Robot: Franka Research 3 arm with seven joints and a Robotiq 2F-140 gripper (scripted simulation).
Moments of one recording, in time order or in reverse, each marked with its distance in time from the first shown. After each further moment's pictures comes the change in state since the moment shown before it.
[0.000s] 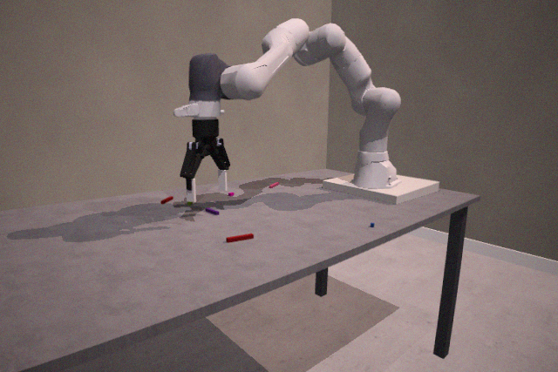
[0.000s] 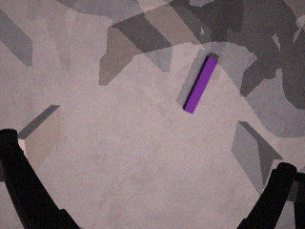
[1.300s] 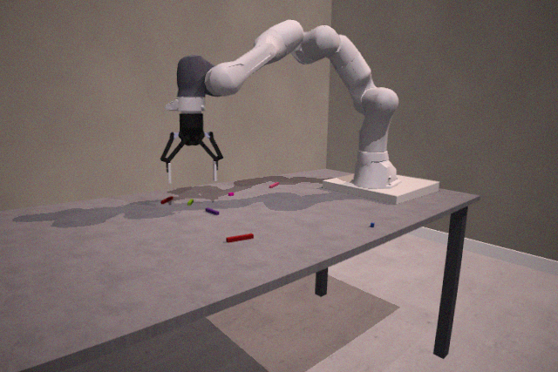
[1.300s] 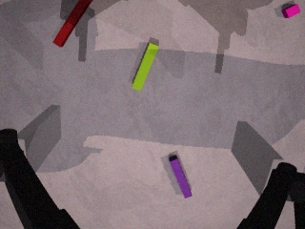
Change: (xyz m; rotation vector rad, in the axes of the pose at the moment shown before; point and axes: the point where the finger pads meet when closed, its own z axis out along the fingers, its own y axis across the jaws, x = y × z) arm 0.127 0.081 -0.015 0.024 -0.007 0.772
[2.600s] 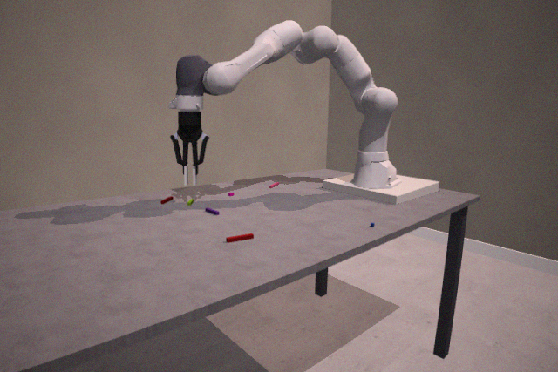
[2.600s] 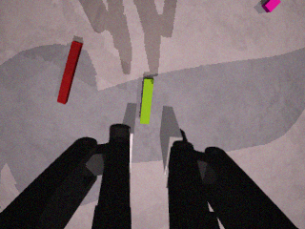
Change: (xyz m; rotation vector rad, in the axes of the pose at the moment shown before) arm 0.038 -0.004 -0.006 0.011 0.001 0.282
